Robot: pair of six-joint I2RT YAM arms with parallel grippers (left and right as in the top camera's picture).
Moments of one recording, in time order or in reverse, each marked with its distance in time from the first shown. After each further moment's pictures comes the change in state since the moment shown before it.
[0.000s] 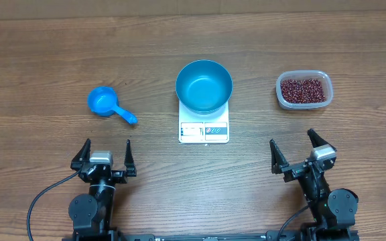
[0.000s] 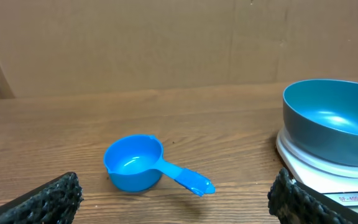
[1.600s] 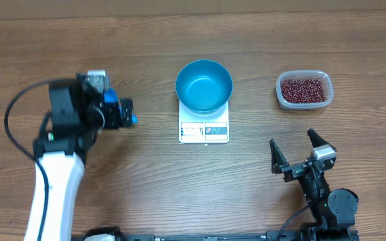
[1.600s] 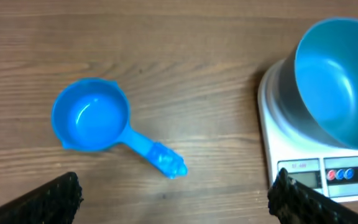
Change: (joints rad) left arm 0.000 1.233 1.019 -0.579 0.108 -0.036; right arm 0.000 0.000 0.000 0.000 0.000 0.000
